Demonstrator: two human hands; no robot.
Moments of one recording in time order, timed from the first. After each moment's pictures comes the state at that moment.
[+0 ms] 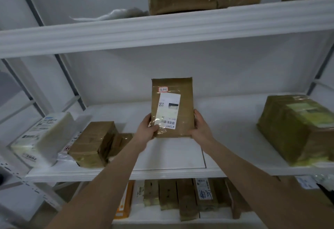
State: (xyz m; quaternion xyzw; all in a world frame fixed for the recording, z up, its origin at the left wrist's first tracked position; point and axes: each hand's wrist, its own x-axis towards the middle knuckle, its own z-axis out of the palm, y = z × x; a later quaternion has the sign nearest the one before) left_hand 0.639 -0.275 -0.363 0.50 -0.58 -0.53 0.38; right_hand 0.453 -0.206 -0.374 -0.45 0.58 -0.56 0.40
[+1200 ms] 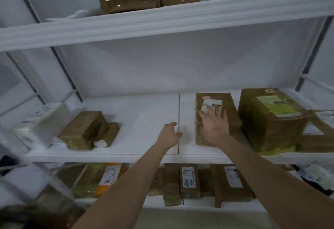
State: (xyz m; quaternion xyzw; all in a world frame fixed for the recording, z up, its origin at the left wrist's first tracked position) left_hand 0.484 -0.173 -0.388 0.56 -0.75 -0.31 0.16; right_hand 0.314 -0.134 -0.375 -0.62 0.78 -0.07 -0.04
